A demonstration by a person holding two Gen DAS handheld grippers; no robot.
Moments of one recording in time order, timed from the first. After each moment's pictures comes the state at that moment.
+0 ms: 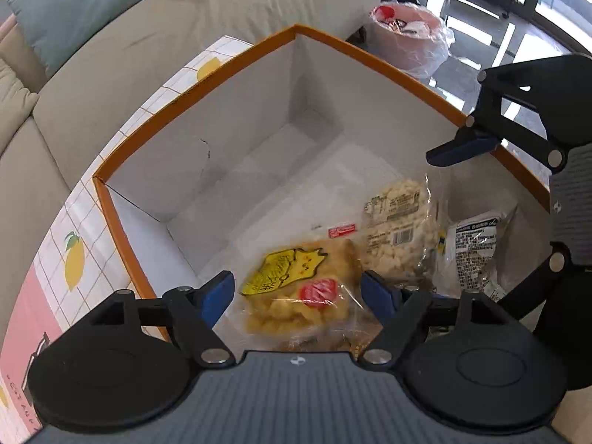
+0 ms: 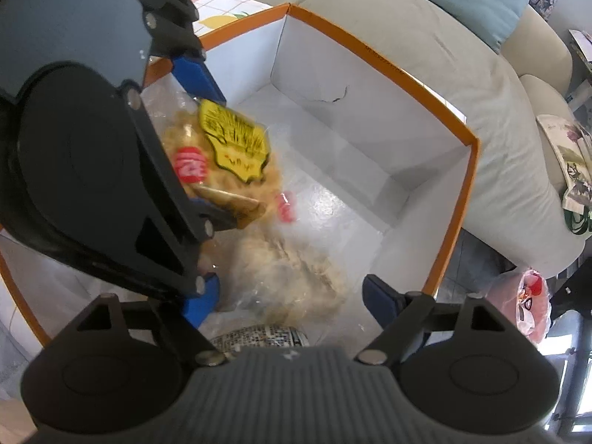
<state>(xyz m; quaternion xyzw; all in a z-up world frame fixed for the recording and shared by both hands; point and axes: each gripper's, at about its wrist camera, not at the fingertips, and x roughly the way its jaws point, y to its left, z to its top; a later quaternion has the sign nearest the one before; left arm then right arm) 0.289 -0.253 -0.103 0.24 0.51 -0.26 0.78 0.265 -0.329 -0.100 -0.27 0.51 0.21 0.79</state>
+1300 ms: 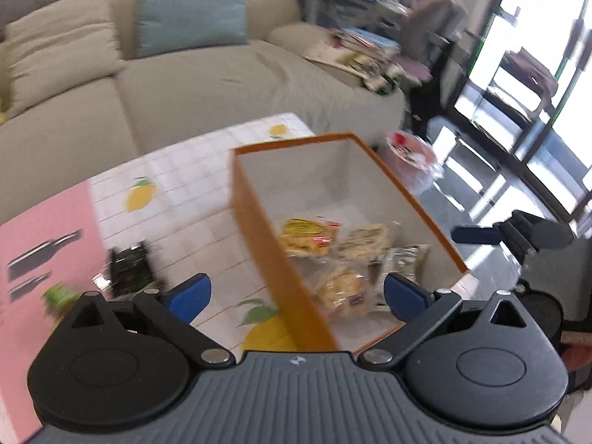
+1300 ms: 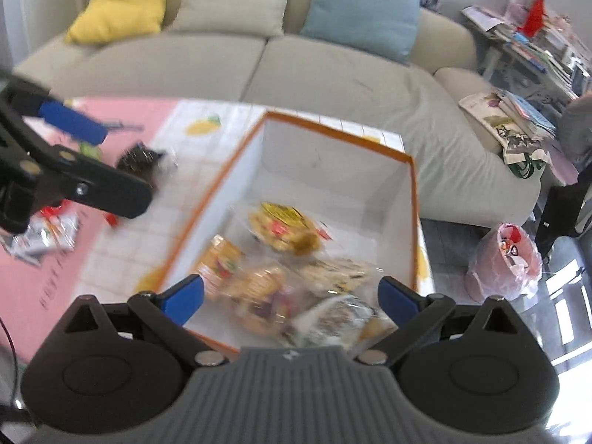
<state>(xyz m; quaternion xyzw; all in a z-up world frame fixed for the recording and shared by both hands) 0.187 -0.087 0.004 0.01 0.43 -0.23 0.87 0.164 -0.293 -0.017 -0.11 0.42 0.10 0.89</state>
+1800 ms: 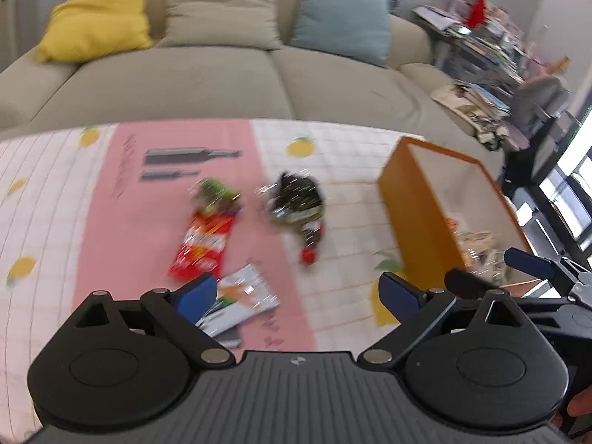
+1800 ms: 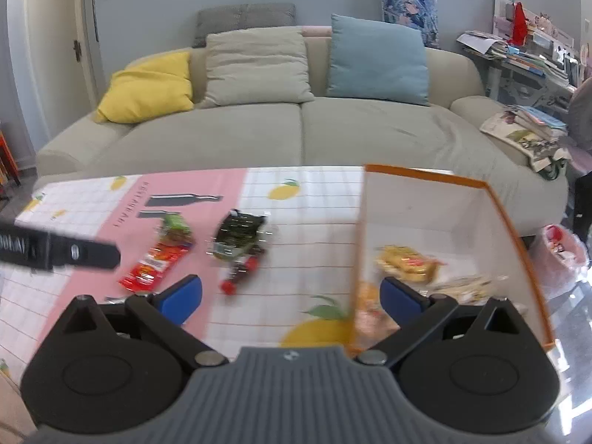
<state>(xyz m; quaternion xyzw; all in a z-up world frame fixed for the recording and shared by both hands) 0.112 0.067 -0.032 -0.10 0.43 -0.07 0.90 0.109 -0.171 -0.026 -0.01 0.34 0.12 0.93</state>
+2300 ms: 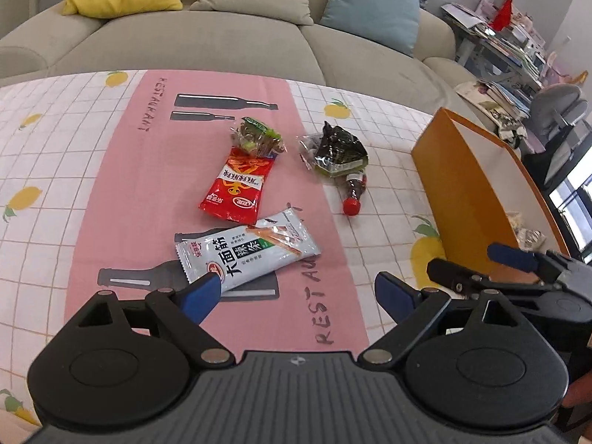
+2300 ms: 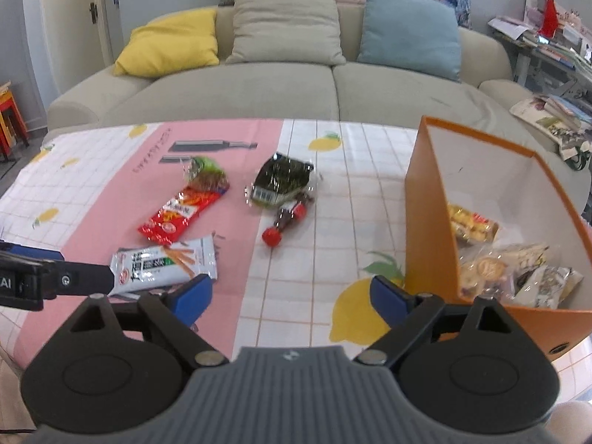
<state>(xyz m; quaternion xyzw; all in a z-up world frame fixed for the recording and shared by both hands) 0.085 0.099 -0.093 -0.13 0.44 -0.05 0.89 0.107 -0.120 -0.087 -0.05 0.38 0.14 0.91</state>
